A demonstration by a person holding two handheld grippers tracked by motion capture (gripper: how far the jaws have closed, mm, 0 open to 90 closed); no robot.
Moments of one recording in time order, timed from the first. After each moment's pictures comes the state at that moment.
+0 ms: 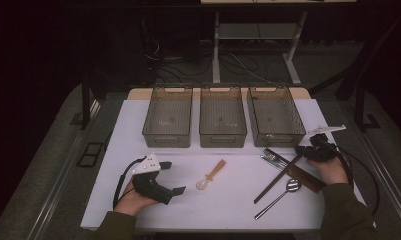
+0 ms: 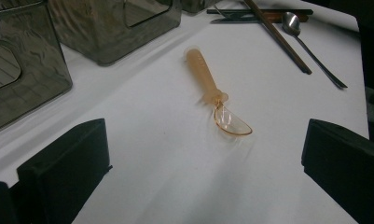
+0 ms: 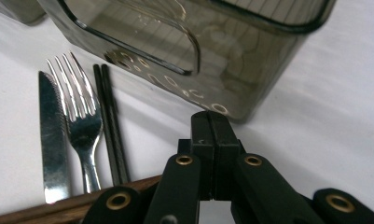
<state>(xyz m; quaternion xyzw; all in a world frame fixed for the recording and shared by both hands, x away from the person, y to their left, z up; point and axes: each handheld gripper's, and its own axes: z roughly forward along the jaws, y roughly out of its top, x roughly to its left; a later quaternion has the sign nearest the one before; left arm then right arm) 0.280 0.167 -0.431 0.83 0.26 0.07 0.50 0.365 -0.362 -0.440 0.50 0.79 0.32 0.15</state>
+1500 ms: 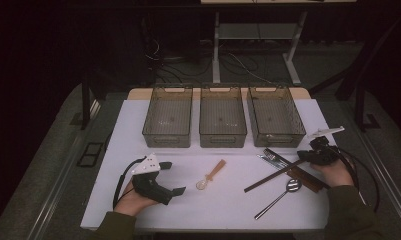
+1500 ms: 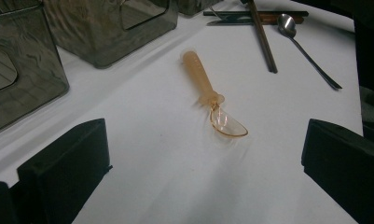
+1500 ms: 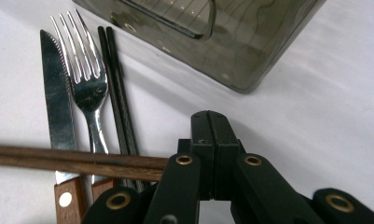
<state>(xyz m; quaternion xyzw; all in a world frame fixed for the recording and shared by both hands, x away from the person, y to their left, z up) 0.279 0.167 -0.430 0.82 0.25 0.07 0.50 0.354 -0.361 -0.436 0.49 0.82 0.27 0.15</state>
